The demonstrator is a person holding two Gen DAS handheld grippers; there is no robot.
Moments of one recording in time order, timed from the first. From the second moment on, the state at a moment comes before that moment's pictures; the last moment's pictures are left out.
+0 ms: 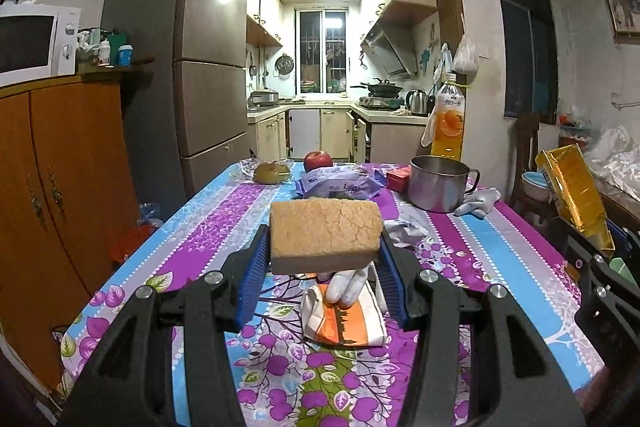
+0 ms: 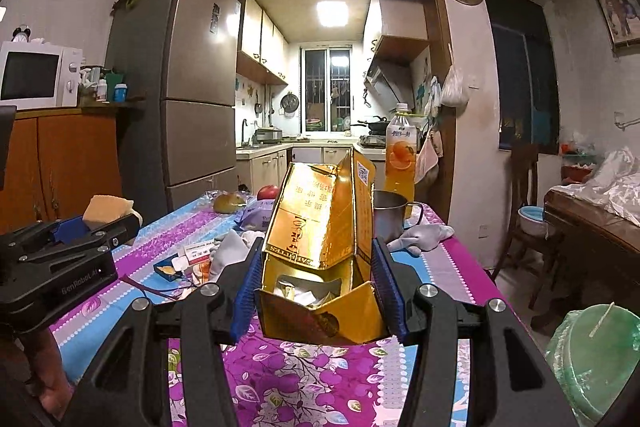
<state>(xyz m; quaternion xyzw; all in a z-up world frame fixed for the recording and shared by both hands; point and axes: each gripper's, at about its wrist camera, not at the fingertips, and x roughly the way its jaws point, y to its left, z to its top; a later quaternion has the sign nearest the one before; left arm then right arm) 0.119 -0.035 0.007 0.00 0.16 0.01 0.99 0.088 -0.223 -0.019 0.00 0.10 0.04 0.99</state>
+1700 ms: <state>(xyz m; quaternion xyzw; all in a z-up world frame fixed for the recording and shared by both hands) 0.133 -0.414 -0.013 0.10 0.31 -0.32 0.89 0.001 -0.635 -0.007 0.08 0.29 -0.21 0.93</state>
